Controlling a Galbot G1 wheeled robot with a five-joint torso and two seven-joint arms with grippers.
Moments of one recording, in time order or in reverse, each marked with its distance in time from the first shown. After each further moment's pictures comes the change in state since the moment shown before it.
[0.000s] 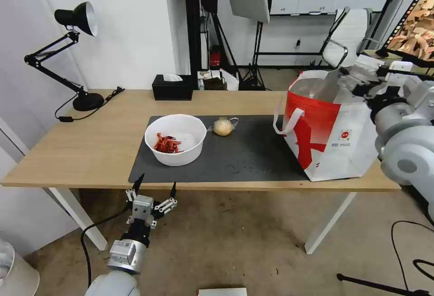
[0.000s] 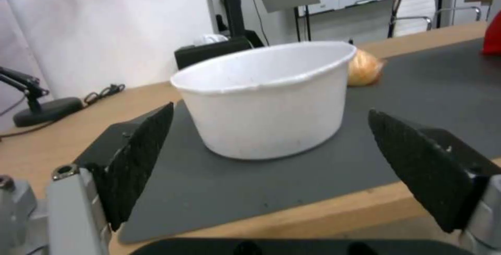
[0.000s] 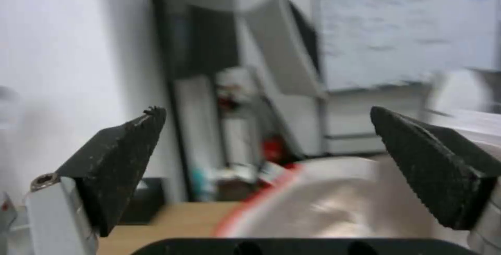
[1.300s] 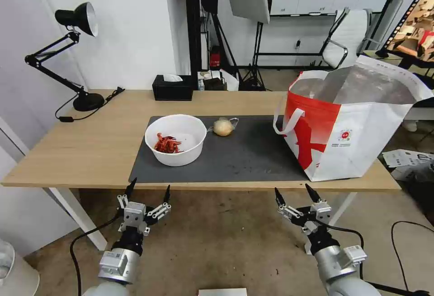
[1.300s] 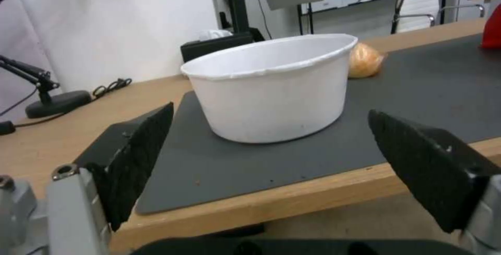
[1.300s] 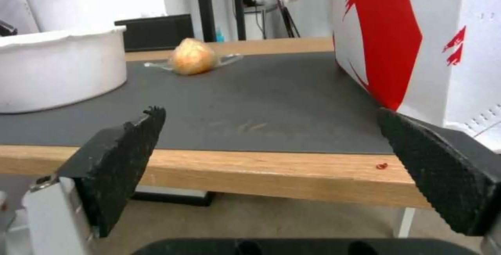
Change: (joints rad) left arm 0.081 -0.041 -0.043 -0.007 0.024 -0.048 0.037; right arm -0.722 0.471 -0.052 -0.146 -0.699 0.324 -0.304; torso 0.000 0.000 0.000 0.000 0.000
